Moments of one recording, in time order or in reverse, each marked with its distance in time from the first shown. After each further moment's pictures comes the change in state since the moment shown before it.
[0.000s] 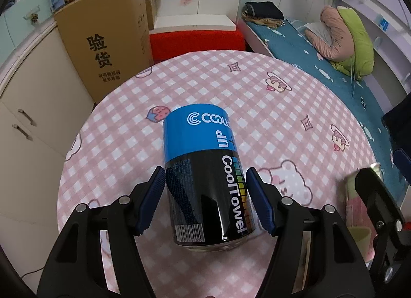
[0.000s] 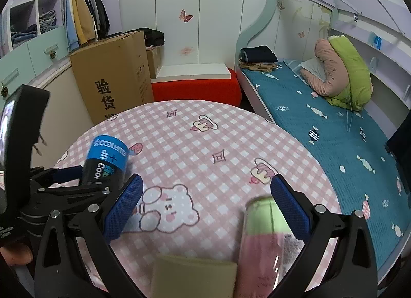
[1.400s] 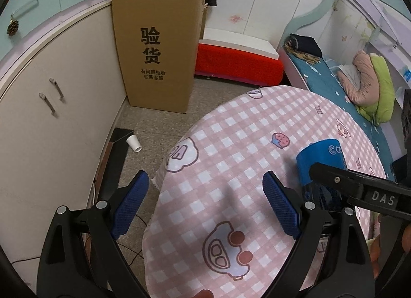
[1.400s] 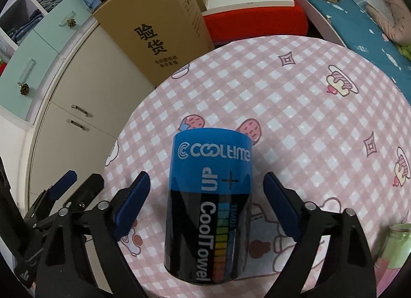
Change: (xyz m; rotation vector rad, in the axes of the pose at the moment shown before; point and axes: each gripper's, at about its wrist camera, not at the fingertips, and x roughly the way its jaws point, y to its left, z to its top) left arm -0.019 0.158 -0.009 -0.204 -0.090 0.046; right arm 0.117 0.114 0.042 0.066 0.445 0.358
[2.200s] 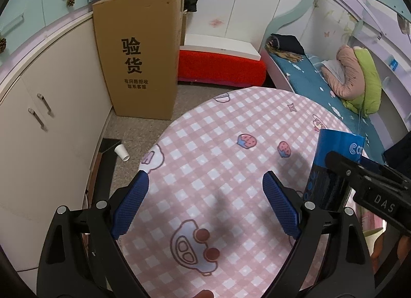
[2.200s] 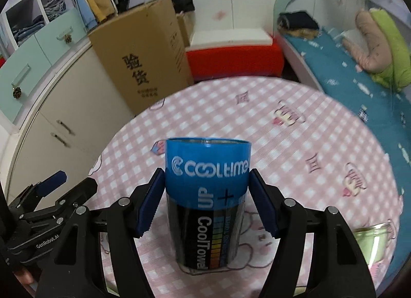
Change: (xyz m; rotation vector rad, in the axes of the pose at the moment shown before) left arm -0.018 -0.037 0.000 0.061 -0.030 -0.062; right arm -0.058 -0.018 -0.023 -0.058 -0.241 -0.180
